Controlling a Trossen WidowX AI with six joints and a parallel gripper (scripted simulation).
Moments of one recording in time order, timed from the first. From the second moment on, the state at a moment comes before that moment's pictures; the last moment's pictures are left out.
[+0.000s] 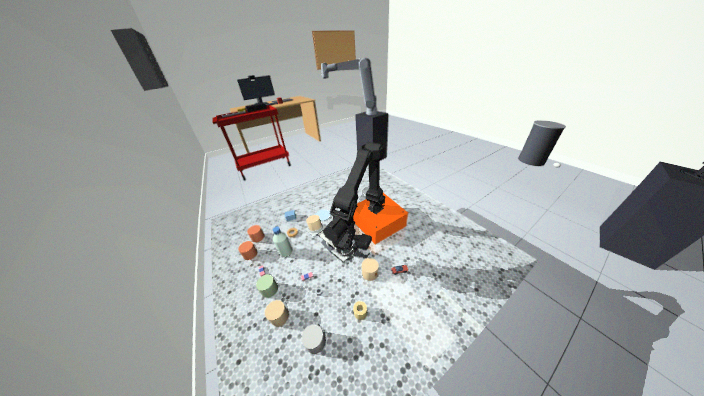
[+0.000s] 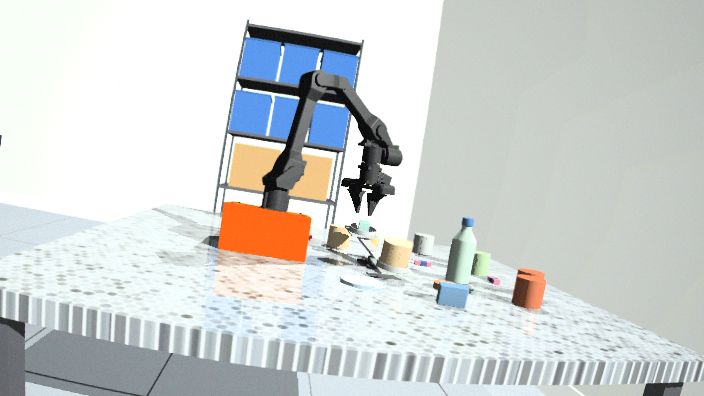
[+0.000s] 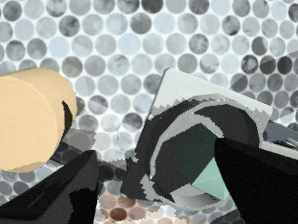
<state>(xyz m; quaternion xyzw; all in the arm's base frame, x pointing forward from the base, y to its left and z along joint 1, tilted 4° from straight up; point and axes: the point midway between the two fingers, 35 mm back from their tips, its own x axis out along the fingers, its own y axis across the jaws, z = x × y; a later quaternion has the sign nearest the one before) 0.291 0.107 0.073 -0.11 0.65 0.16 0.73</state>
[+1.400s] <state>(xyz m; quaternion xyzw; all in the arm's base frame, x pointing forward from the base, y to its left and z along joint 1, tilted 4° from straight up) 0.285 0.064 0.066 -0.41 0.53 0.42 0.61</state>
